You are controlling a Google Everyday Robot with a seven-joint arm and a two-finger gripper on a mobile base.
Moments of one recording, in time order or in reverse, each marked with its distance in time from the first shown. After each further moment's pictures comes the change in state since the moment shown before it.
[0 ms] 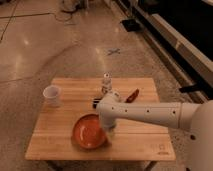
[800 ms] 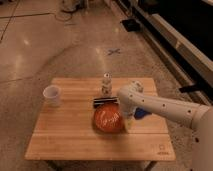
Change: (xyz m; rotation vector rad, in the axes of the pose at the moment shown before) arm 0.128 -0.016 -0.012 0.019 0.068 0.176
